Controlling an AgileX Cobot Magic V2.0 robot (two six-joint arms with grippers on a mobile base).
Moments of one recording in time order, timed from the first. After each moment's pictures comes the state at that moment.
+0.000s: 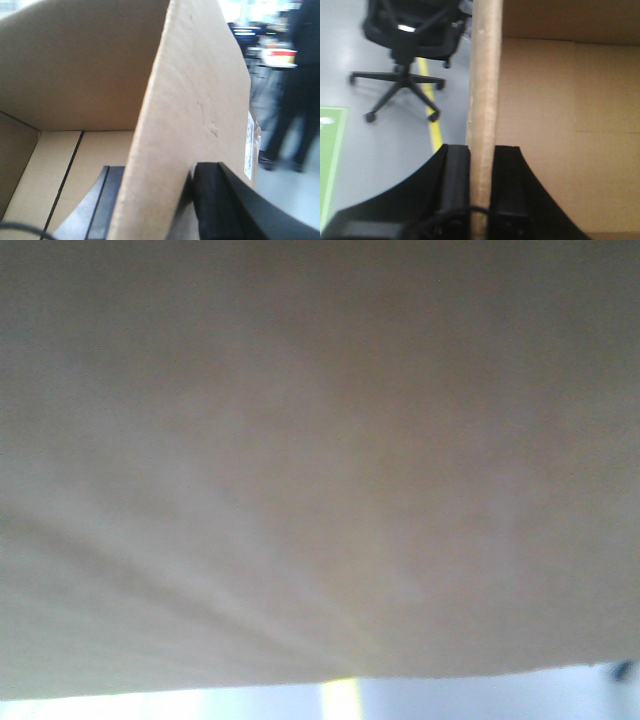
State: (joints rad) left arm -0.19 0.04 -0.40 -0.20 0.66 -0.11; right arm 0.05 0.07 -0.80 0.37 0.77 -0.19
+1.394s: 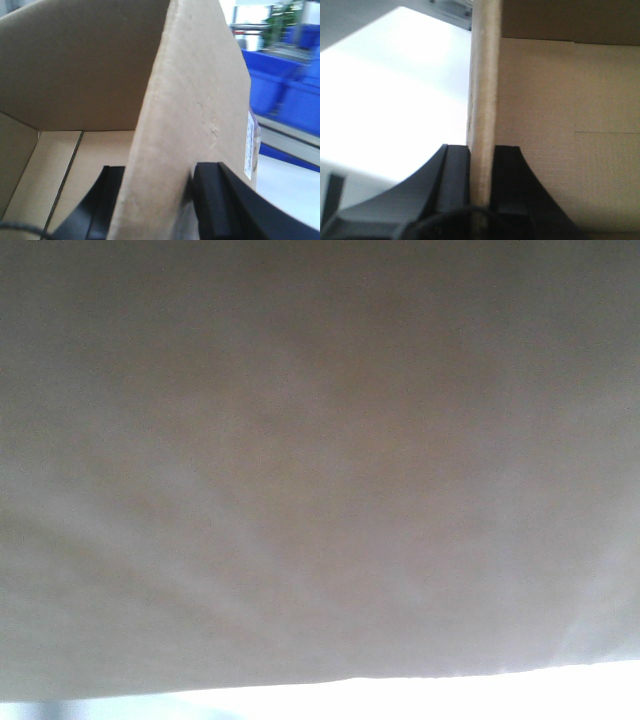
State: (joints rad) left arm -0.19 0.04 -0.40 -0.20 0.66 -0.11; right arm 0.05 0.07 -0.80 0.37 0.77 -0.19
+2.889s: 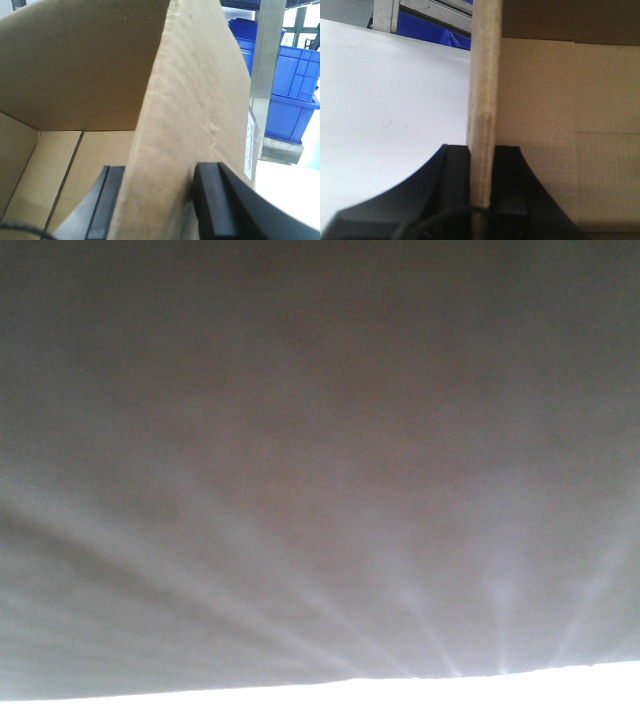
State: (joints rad) left arm -0.19 0.04 -0.40 -0.20 0.66 -0.11; right arm 0.05 0.07 -0.80 0.37 0.77 -0.19
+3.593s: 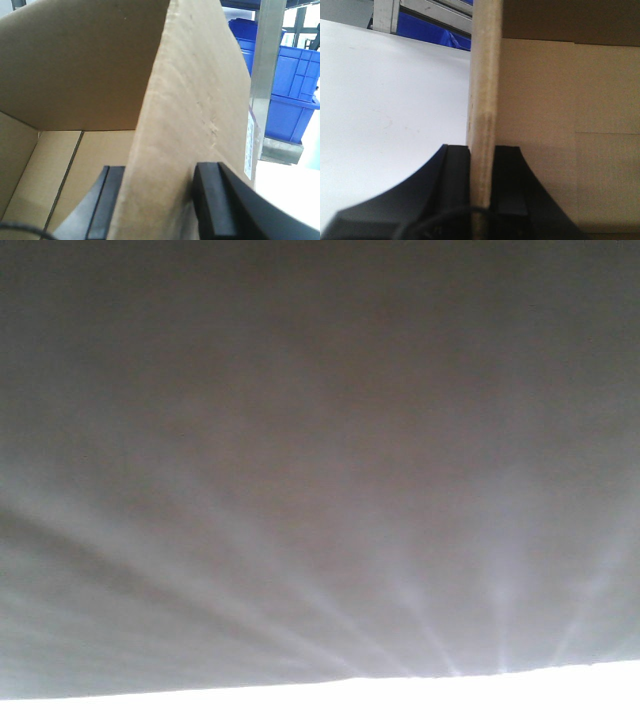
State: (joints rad) left arm -0.19 0.04 -0.40 -0.20 0.66 -0.11; right arm 0.05 0.07 -0.80 0.37 0.77 -0.19
